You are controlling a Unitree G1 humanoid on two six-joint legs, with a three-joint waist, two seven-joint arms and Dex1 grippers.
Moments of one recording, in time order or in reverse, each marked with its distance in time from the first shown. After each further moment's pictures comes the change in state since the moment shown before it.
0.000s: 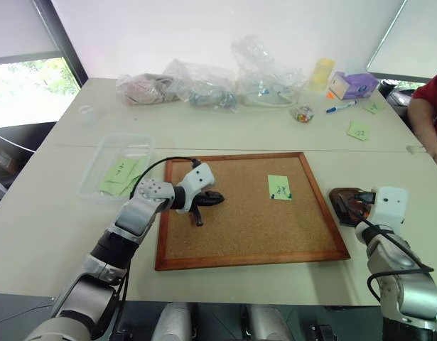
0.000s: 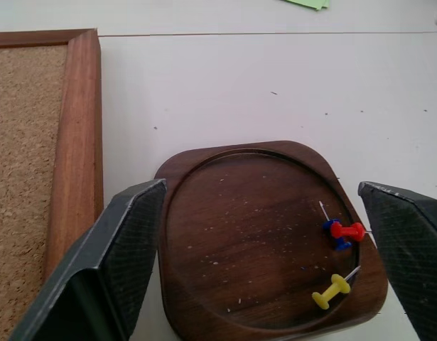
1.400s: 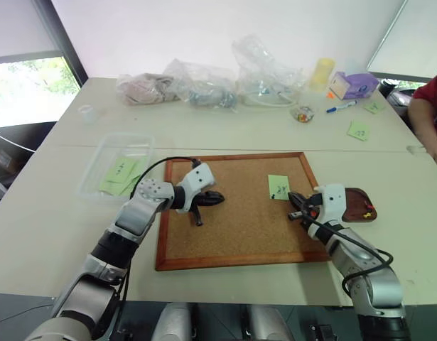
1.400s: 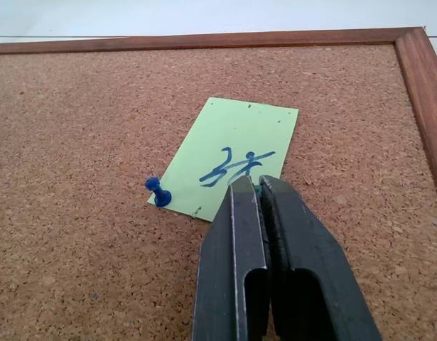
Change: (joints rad) left arm -0.001 -0.005 0.012 0.014 0.002 -0.036 -0.016; right arm -0.011 0.022 0.260 0.075 0.068 -0.123 0.258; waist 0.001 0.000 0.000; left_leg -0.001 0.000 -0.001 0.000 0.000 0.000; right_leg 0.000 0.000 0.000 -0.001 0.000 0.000
